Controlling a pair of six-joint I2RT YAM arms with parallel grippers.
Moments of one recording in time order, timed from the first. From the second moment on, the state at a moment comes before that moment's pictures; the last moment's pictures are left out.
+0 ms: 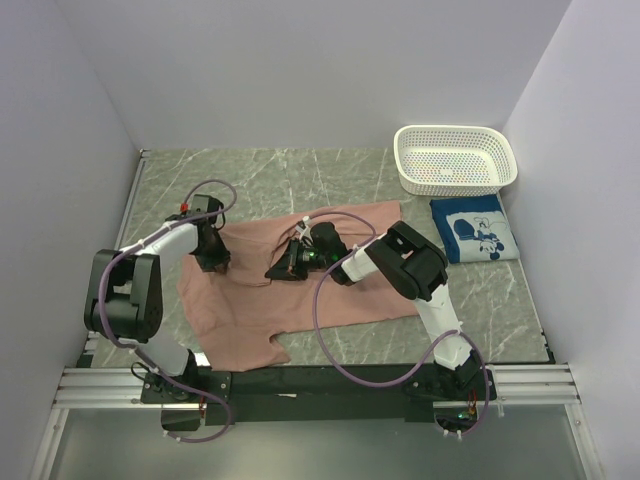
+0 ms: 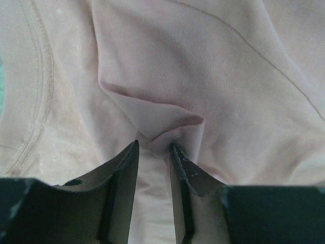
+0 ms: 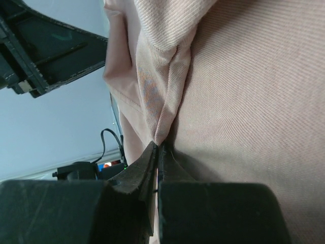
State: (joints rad) left arm -0.13 1.61 0.95 -0.56 -0.14 -0.60; right arm 0.73 2.25 1.09 0.73 -0.62 1.18
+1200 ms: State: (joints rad) left arm -0.13 1.60 0.97 -0.62 -0.15 -0.62; right arm 0.73 2.27 1.11 0.75 -0.66 1.20
